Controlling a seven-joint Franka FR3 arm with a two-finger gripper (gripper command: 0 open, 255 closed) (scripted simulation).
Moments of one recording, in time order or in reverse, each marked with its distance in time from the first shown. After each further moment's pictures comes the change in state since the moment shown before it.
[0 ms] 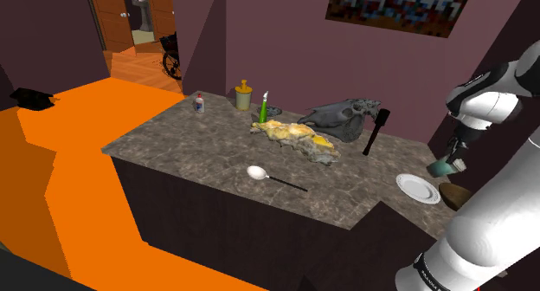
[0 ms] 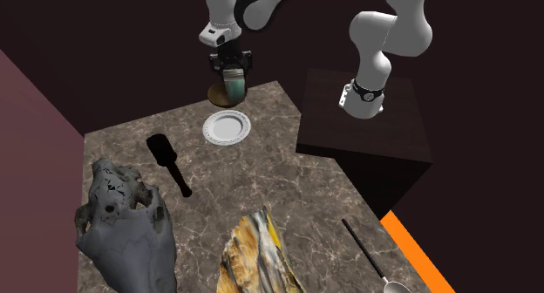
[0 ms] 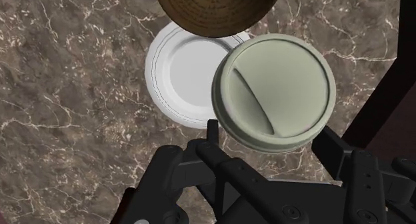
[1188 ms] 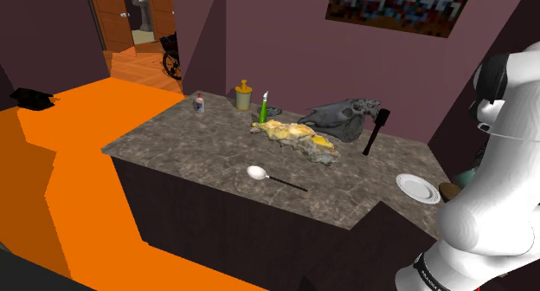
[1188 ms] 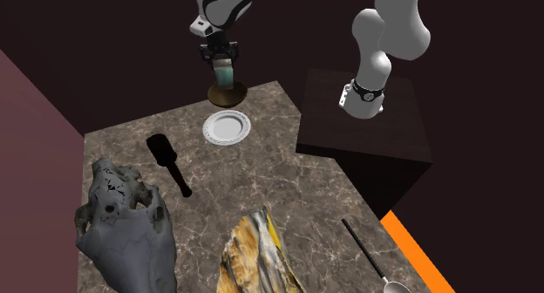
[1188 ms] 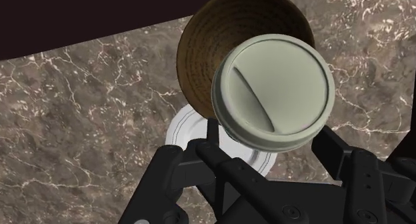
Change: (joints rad) arm -0.303 0.324 0.047 0.201 0.320 -0.028 -0.427
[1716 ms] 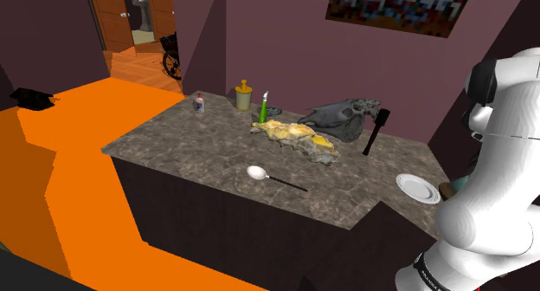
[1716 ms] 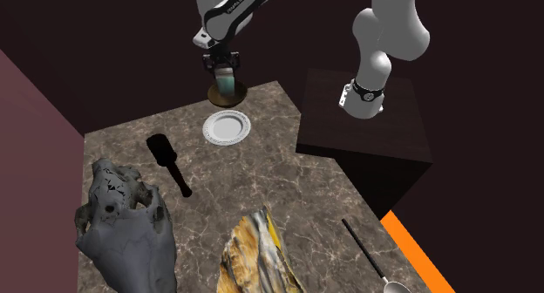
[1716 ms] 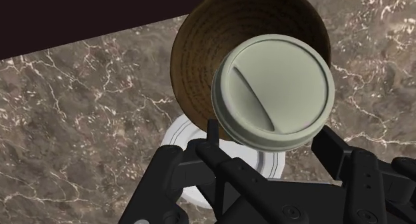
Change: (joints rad) arm -0.047 0.074 0.059 -0.022 0.080 0.074 -0.052
